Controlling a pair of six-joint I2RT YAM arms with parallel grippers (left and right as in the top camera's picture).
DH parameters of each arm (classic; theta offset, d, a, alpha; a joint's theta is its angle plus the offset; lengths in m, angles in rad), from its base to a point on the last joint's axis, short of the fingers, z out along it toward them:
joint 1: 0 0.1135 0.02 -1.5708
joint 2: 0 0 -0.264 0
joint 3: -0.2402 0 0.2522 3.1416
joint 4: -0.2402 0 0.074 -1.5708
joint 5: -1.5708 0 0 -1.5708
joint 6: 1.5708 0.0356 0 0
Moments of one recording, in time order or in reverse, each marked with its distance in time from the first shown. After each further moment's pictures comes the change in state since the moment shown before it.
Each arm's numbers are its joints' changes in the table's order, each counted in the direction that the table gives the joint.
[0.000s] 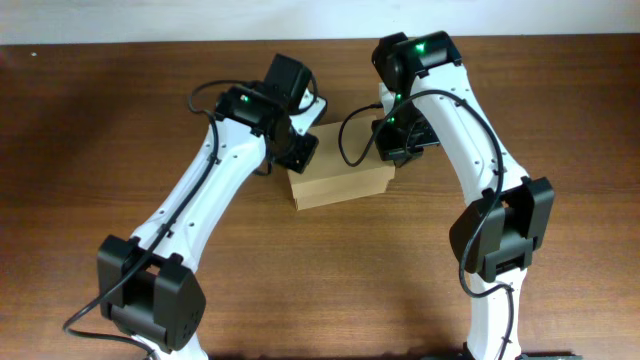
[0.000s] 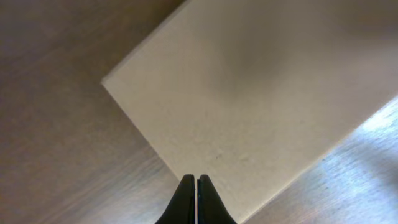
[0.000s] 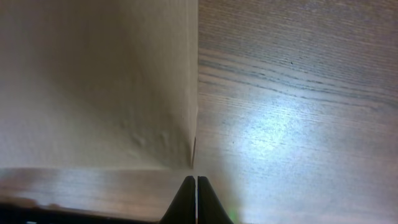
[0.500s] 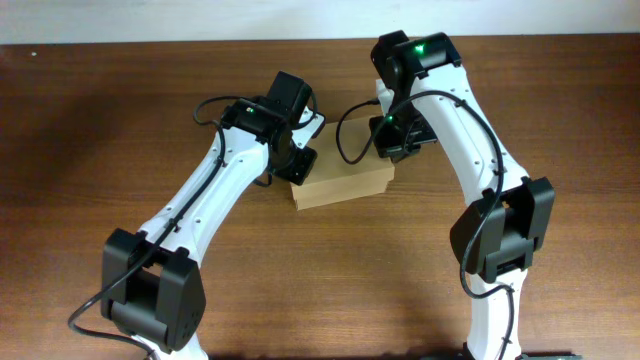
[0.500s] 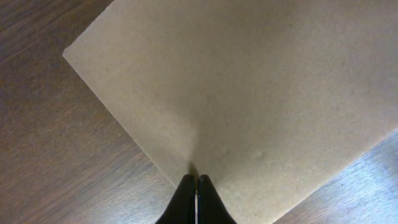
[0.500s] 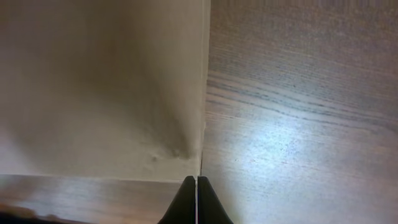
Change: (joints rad) left arm 0.000 0.000 0.103 0.058 0.000 0.000; right arm 0.000 -0.005 0.010 0.066 0.009 -0.025
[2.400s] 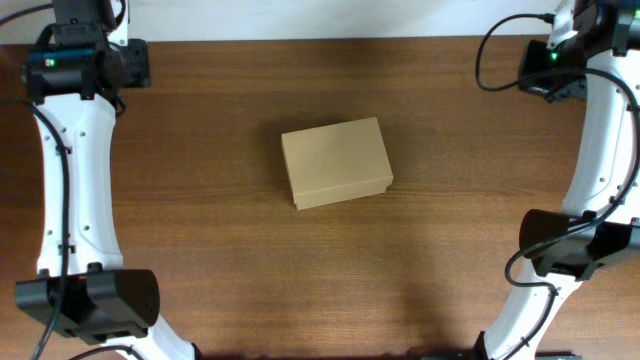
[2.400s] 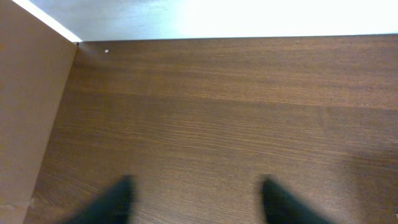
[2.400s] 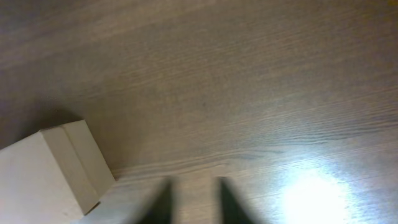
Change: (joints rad) left arm 0.533 -0.003 -0.476 -0.010 0.268 0.026; right arm -0.496 -0.047 -0.414 -0.041 0.003 -0.032
